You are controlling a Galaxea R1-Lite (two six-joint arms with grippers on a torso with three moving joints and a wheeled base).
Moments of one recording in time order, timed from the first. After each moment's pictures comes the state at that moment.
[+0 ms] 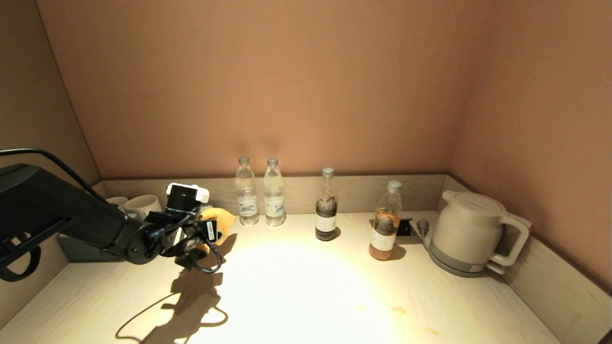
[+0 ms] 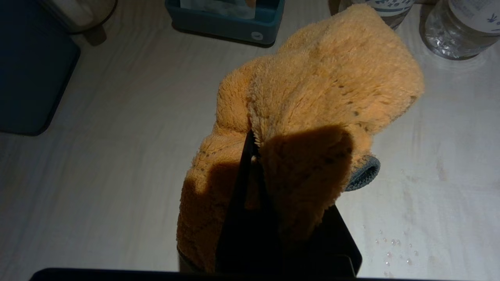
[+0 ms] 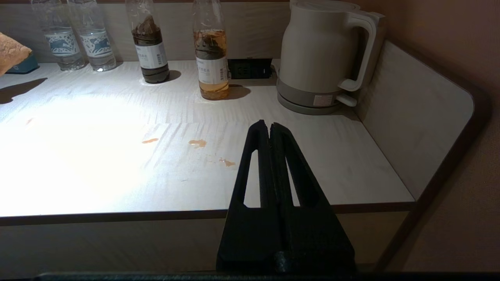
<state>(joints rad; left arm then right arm) -0.34 2.21 -1.17 -0.40 0.42 -0.27 0.00 0.00 0.00 0.00 0.00 0.00</state>
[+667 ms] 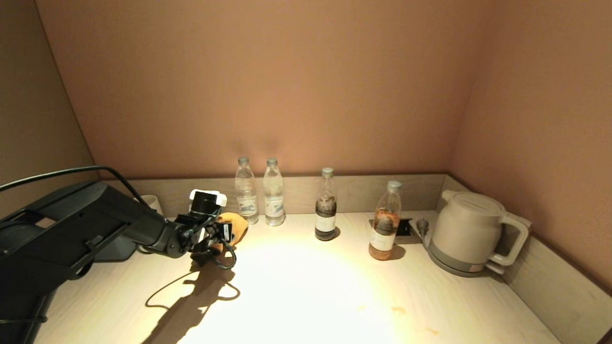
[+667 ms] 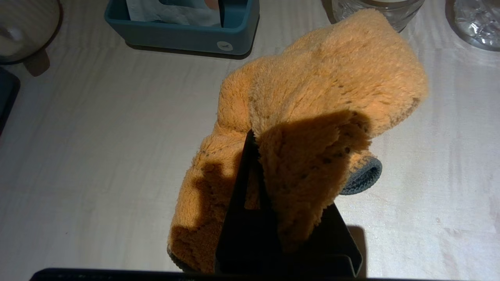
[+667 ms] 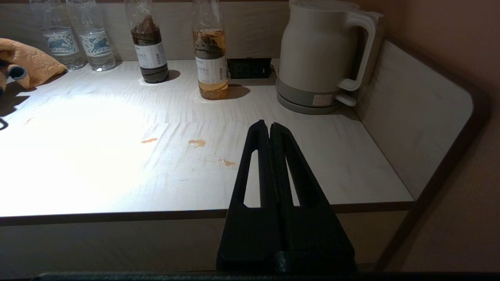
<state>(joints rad) -0.32 2.45 -1.43 -0.38 0.39 -0.17 0.00 0.00 0.00 0.00 0.00 0.00</state>
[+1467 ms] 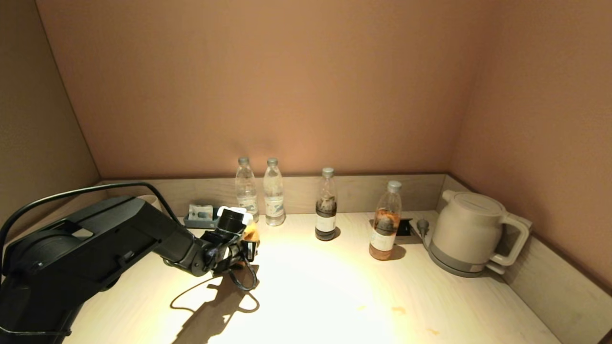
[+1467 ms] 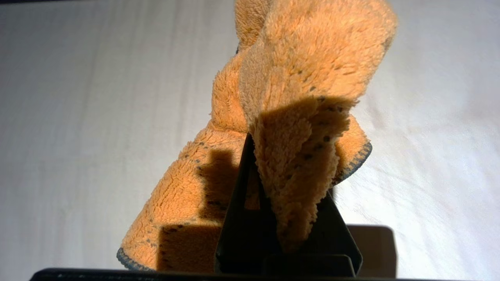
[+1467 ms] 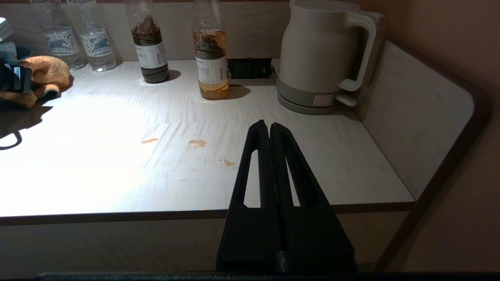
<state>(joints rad) -0.46 2.49 -1.38 -0.39 0.34 -0.20 0.00 0.00 0.00 0.00 0.00 0.00</state>
